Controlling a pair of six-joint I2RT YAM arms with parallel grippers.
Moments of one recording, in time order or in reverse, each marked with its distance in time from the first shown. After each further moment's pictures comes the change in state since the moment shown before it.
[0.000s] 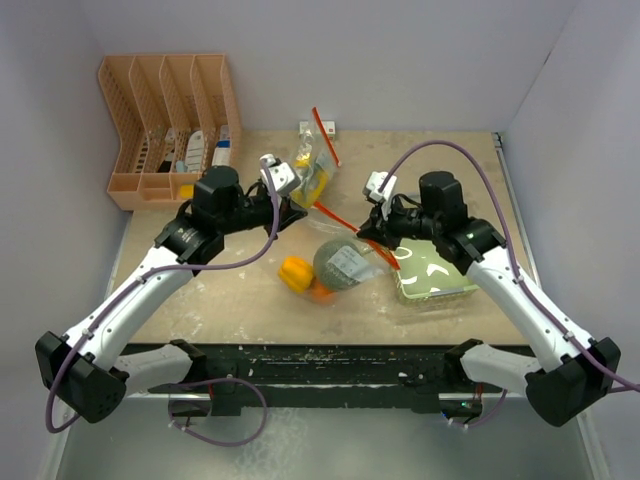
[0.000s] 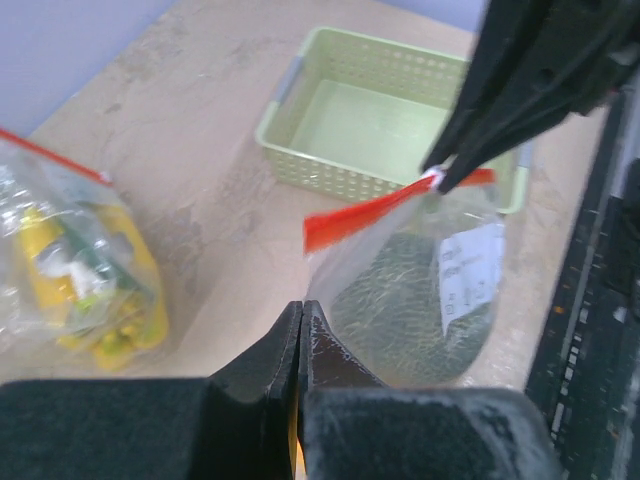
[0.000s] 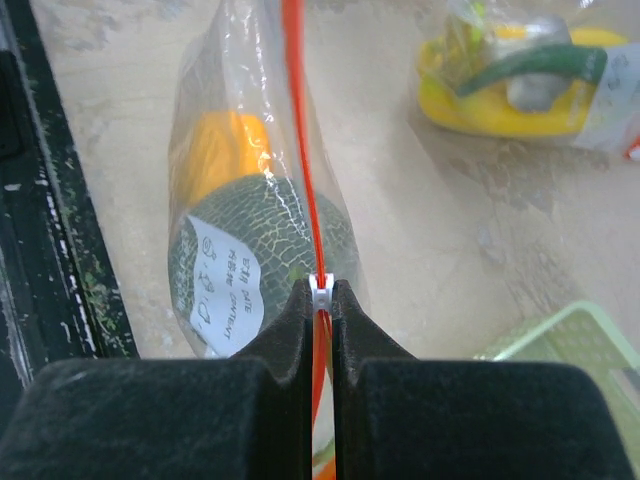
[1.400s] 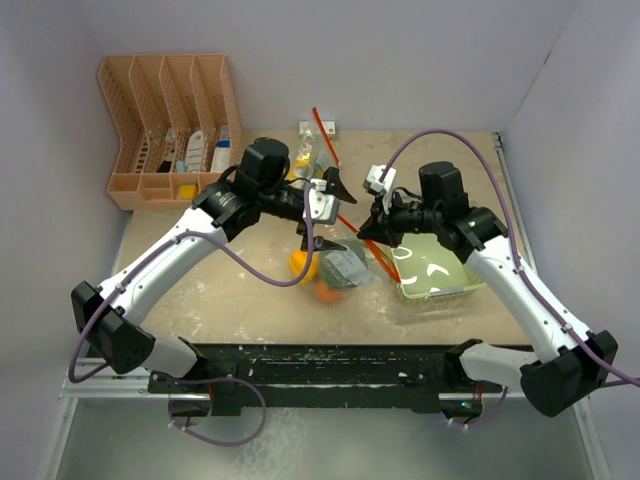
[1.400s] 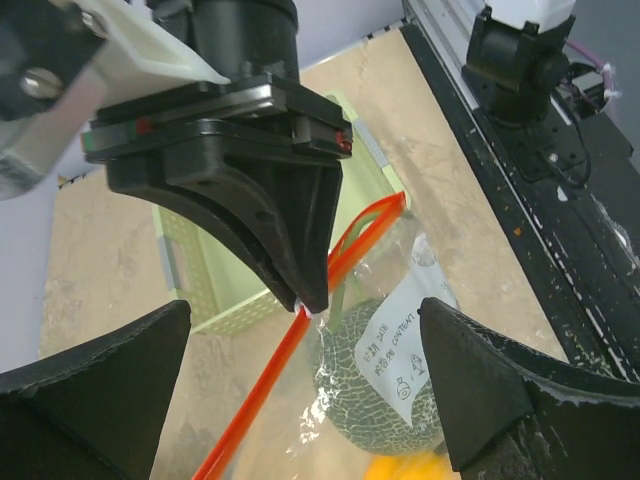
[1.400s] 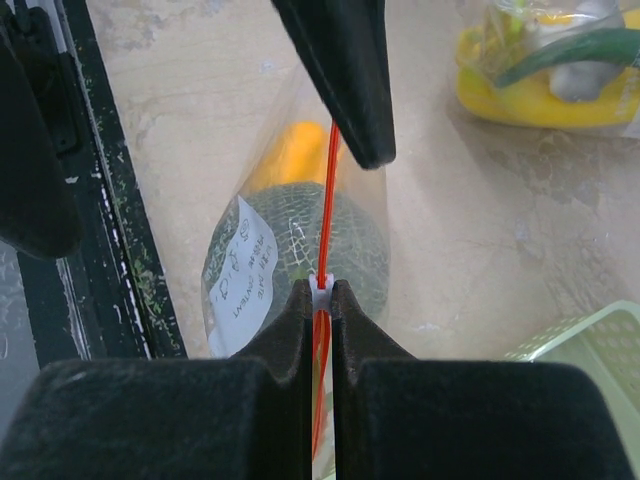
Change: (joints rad) left arm -0.123 0.294 0.359 -0.222 0.453 0.602; right arm -0.020 0.043 0.090 -0.128 -0.065 0.014
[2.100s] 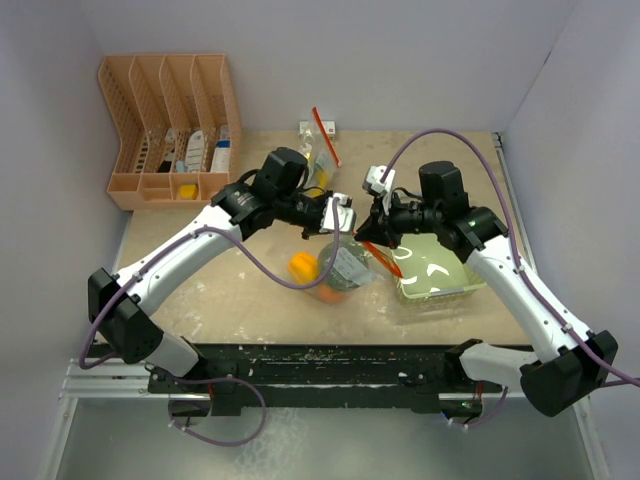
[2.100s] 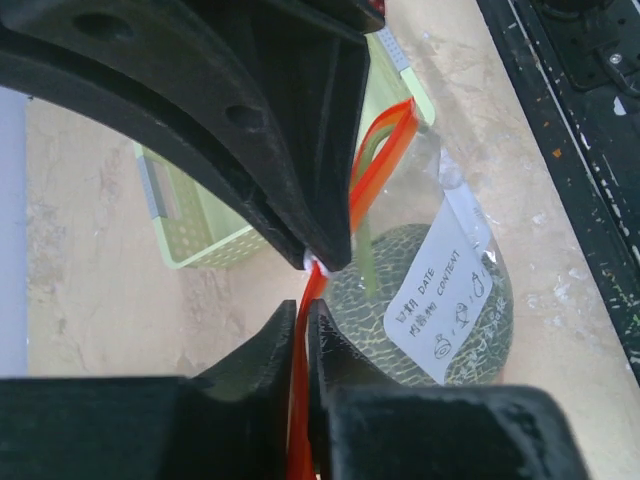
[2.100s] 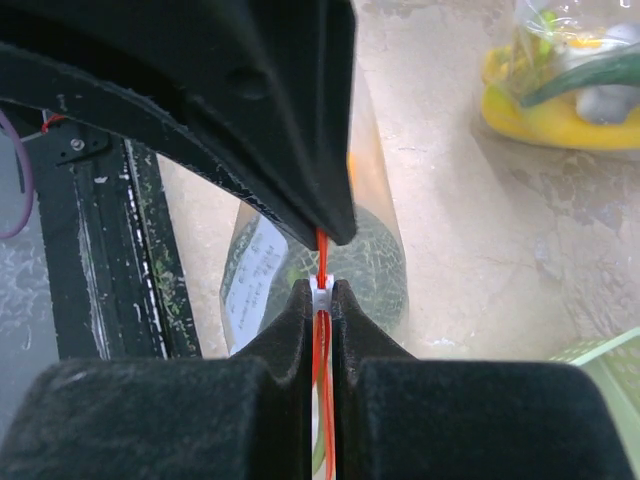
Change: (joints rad) left arm -0.054 0.069 -0.001 -0.118 -0.209 0.127; right arm 0.000 0.006 0.010 -0.004 -0.068 -0.001
